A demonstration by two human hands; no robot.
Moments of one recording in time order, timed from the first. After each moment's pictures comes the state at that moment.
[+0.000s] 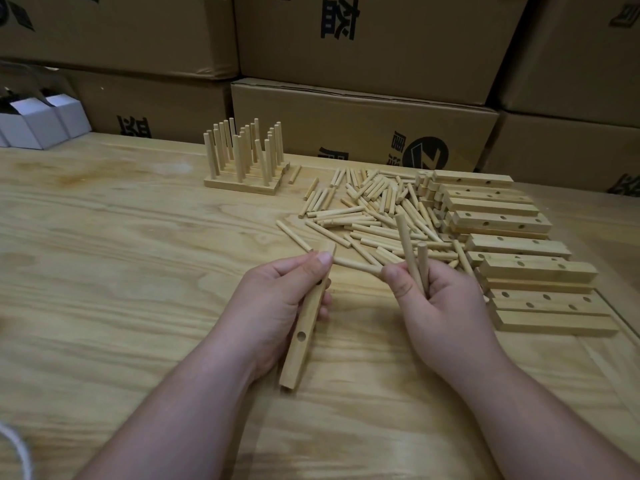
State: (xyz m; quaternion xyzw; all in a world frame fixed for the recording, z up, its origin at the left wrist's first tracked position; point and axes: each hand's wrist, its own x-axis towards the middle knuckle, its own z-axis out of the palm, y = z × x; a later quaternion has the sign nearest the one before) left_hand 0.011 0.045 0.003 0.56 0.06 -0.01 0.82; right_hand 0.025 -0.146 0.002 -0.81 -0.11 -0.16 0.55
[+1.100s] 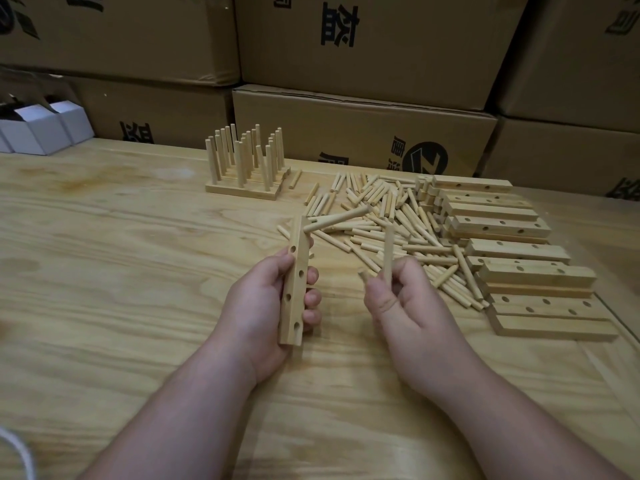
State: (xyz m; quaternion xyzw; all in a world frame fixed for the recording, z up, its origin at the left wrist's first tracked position) left_hand 0.021 0.046 0.005 0.42 0.07 -0.05 0.90; right_hand 0.023 -0.132 -0.008 -0.80 -0.20 -0.06 0.57
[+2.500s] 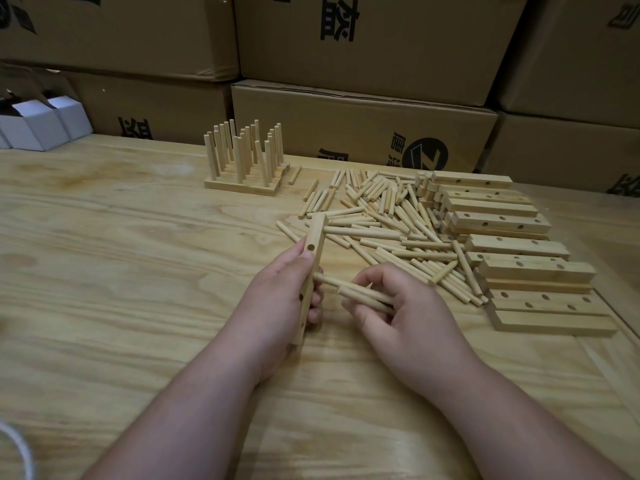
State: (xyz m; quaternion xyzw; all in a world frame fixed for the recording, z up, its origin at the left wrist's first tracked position) left_hand 0.023 0.039 -0.008 0.57 0.07 0.02 0.82; right_hand 0.022 -0.133 -0.010 -0.86 -0.23 -0.11 0.44
